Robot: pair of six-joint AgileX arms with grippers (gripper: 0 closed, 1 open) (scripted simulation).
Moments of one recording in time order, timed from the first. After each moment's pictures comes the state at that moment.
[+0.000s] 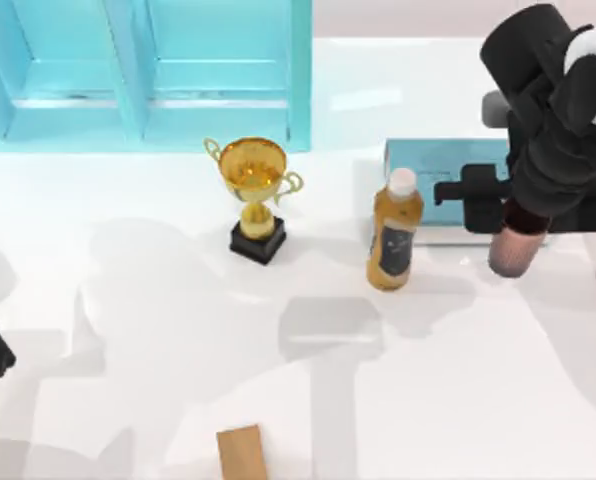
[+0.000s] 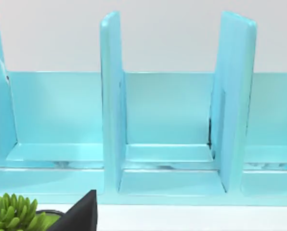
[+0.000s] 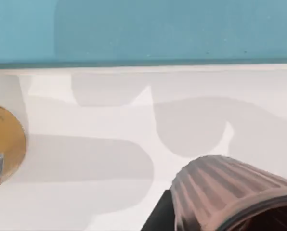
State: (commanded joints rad) left arm 0.00 0.00 0.00 0.00 0.00 0.00; right arm 0.41 1.84 1.33 -0.82 0.16 0.41
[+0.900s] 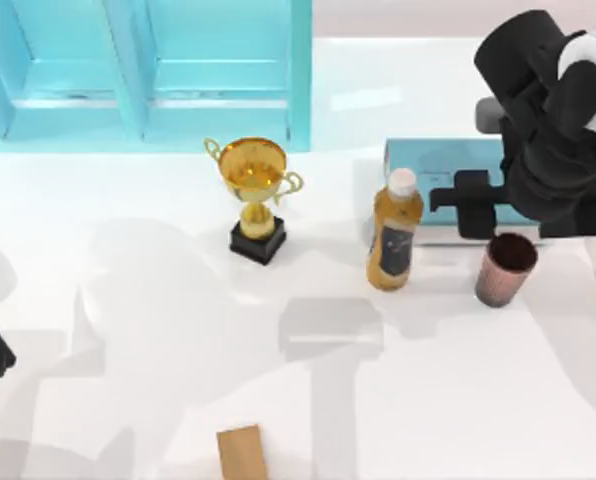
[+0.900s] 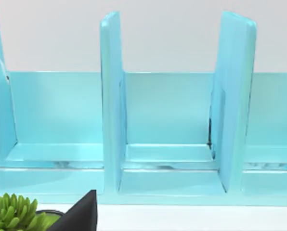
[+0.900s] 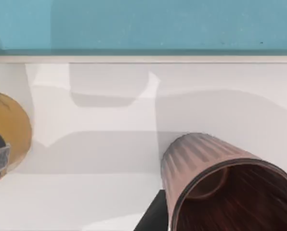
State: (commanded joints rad) left arm 0.00 0.00 0.00 0.00 0.00 0.00; right arm 0.42 1.84 1.32 -0.82 0.15 0.41
